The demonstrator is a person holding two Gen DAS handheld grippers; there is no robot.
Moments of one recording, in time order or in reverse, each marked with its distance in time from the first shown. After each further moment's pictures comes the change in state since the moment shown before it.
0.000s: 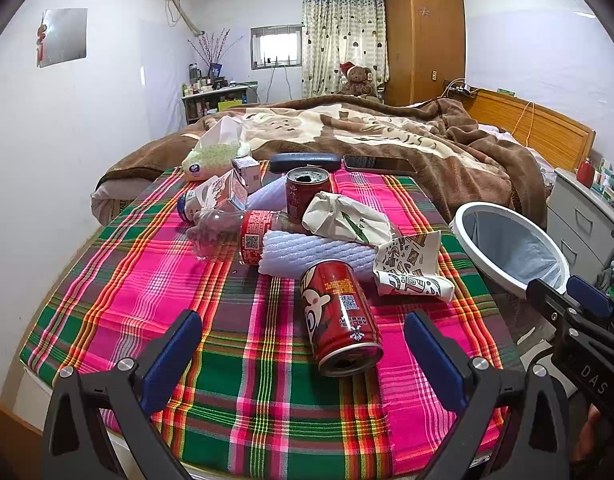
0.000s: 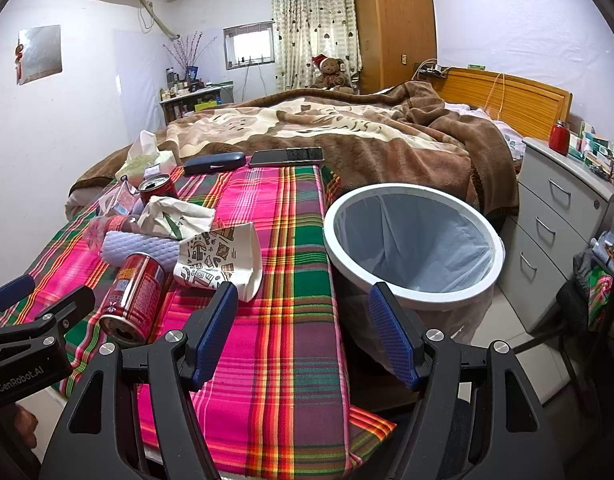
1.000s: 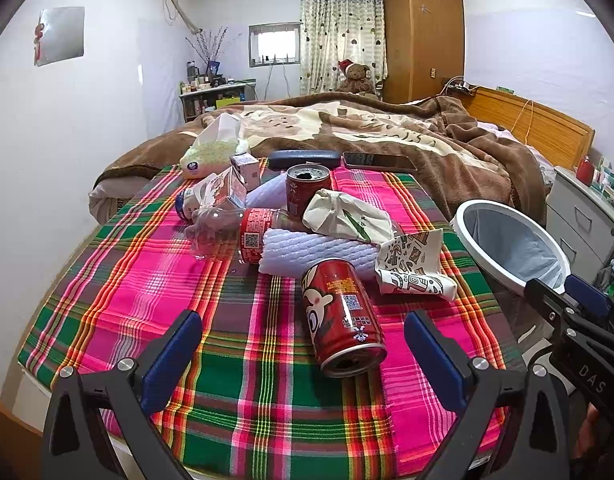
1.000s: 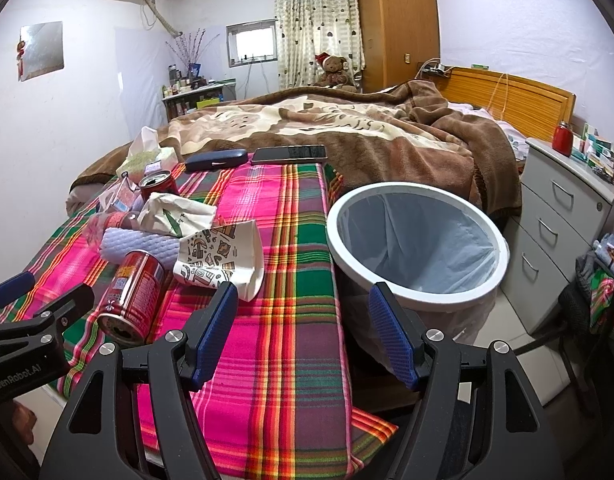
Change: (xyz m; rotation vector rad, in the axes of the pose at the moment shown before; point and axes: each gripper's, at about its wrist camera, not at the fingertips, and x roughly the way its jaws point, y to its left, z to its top) left arm 0.005 0.005 -0.002 -0.002 0.011 -0.018; right arm 0.006 0.001 0.000 -0.019 -0.005 0.026
